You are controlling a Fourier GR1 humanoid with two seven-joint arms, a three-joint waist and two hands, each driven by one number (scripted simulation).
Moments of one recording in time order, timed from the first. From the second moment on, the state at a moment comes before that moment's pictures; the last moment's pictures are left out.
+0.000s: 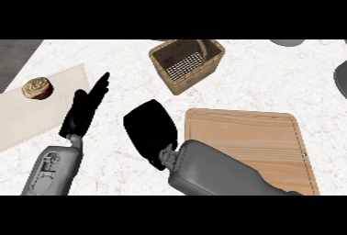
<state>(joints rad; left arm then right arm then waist) -0.30 0.16 0.00 -1.36 -0.15 -0.05 0.24 -0.83 0.00 0.79 -1.37 0.80 0.35 0.59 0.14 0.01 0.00</state>
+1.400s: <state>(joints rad) -0.29 0.18 0.04 -1.34 -0.14 -0.04 0.23 -1.94 0.00 0.37 -0.97 0.11 -0.17 0.98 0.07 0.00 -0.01</state>
